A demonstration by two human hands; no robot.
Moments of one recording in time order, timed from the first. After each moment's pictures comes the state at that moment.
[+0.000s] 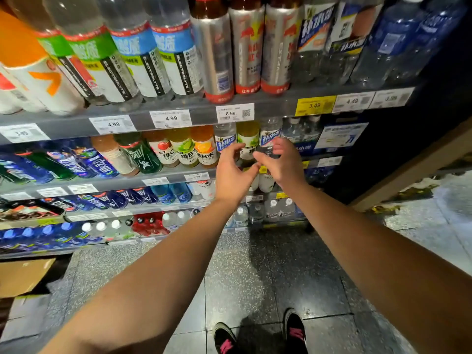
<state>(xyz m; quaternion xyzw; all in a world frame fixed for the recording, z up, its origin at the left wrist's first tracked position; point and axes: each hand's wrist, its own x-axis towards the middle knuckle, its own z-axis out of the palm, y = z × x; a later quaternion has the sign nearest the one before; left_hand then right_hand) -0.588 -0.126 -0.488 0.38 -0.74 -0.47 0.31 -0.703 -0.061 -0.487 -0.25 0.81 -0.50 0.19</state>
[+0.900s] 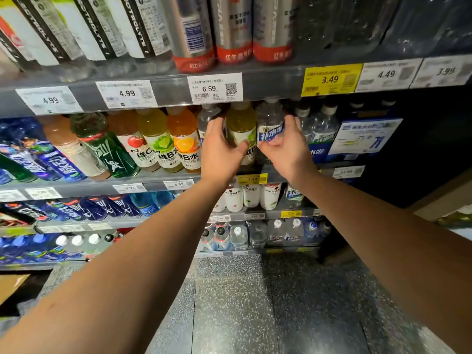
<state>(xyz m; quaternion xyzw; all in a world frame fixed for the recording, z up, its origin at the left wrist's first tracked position) -0.649 -0.182 -0.539 0.37 -0.78 -0.35 0.36 -0.776 -0.102 -0.549 -0.37 0.81 -0.44 0.09</state>
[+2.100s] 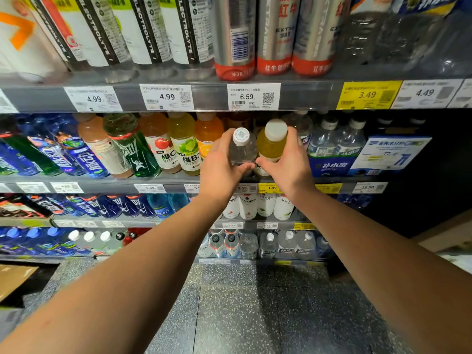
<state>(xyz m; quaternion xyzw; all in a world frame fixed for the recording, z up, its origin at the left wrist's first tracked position) -0.598 -0.204 -0.552 0.38 -0.82 -0.26 0.33 -0.729 -0.119 -0.544 -0.40 0.80 -0.45 0.08</state>
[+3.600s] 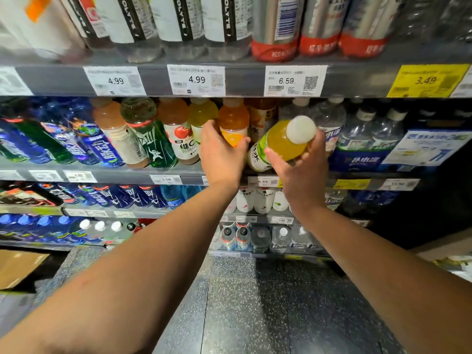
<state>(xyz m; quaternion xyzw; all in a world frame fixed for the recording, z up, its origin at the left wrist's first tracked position) -0.586 -0.242 -0.568 0.52 -0.68 -0.27 0.43 -0.671 -0.126 -0.556 -0.31 0.70 -0.63 0.07</state>
